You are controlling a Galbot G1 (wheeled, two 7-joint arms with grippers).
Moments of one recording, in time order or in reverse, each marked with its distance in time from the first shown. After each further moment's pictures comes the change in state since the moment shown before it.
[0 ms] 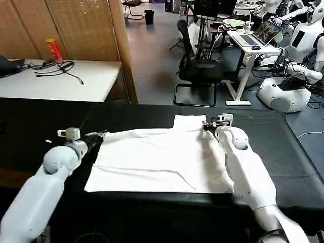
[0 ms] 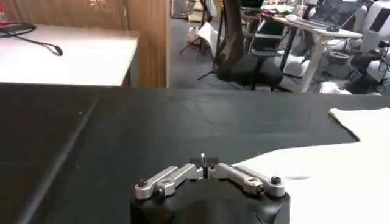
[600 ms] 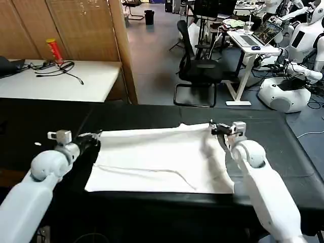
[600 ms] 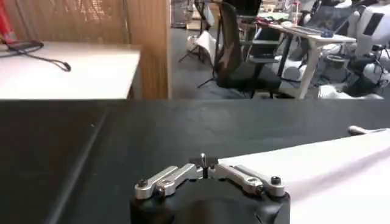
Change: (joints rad) left arm 0.180 0.091 -0.109 -0.193 -0.016 -0.010 0.010; right arm -0.351 -0.179 0.073 0.466 -0.092 -0.013 -0.026
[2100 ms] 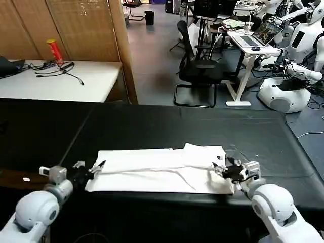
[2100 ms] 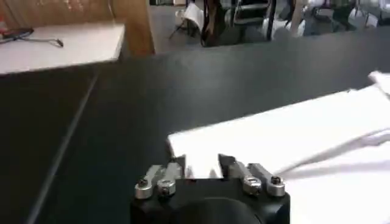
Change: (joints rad) left arm 0.361 -0.052 -0.160 -0.272 0.104 -0.048 -0.037; right arm -0.251 -0.033 0.135 0.250 0.134 -0.104 0.166
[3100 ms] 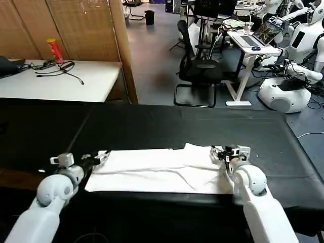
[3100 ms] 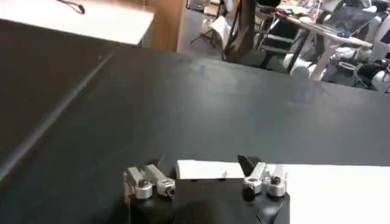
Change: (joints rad) left arm -0.221 -0.120 0.084 0.275 -0.112 0.054 -0.009; right arm 0.165 0.191 -0.063 -0.298 -0.055 0.058 0.050
